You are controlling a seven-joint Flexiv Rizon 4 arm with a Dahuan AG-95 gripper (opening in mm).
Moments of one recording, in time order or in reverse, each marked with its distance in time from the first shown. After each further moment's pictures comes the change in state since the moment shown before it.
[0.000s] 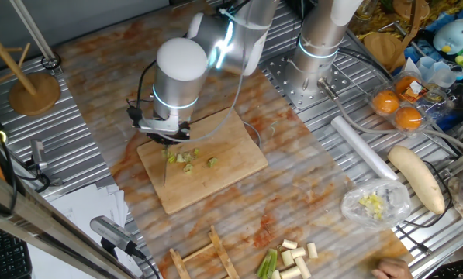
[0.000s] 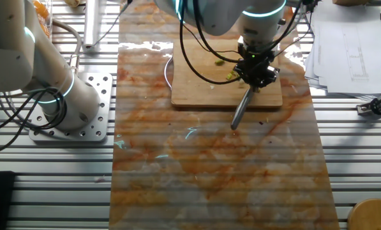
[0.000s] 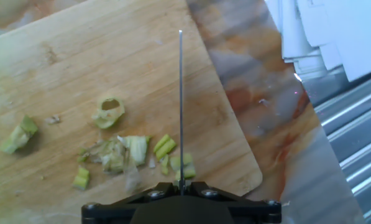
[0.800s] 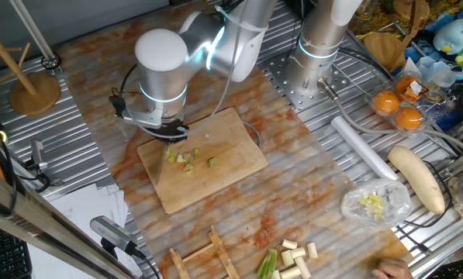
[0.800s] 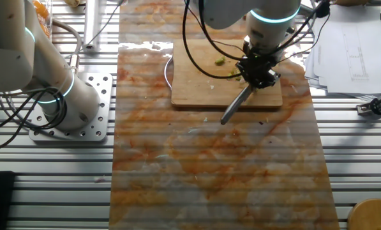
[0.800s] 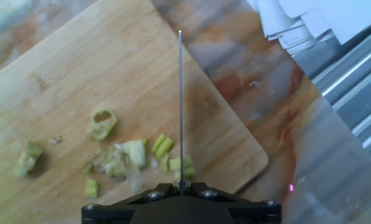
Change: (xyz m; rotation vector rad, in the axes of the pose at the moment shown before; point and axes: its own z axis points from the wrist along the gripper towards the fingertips) arm 0.001 0.003 -0.008 -0.082 0.000 0.134
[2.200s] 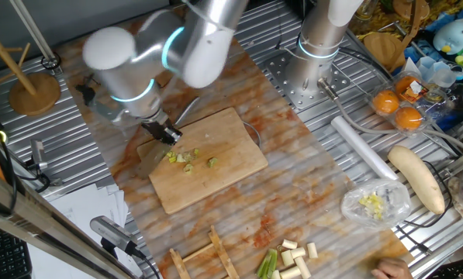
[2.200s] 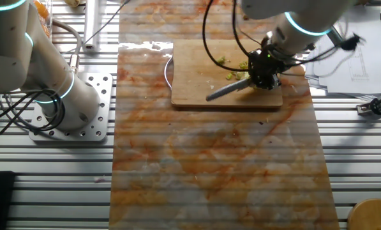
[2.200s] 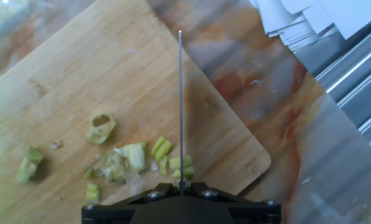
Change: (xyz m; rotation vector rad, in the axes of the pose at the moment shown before) arm -0.005 0.007 -0.008 -0.281 0.118 0.539
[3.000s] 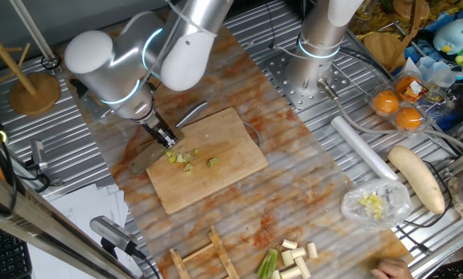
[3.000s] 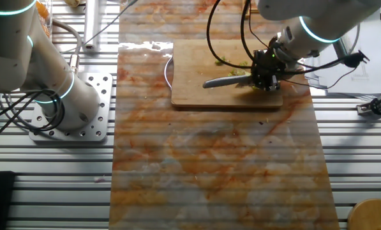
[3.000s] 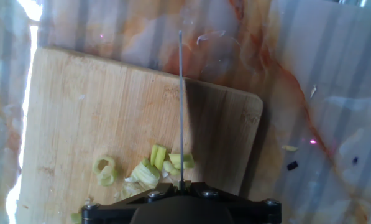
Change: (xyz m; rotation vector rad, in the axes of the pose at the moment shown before) arm 0.000 0.001 -0.001 -0.002 0.017 0.115
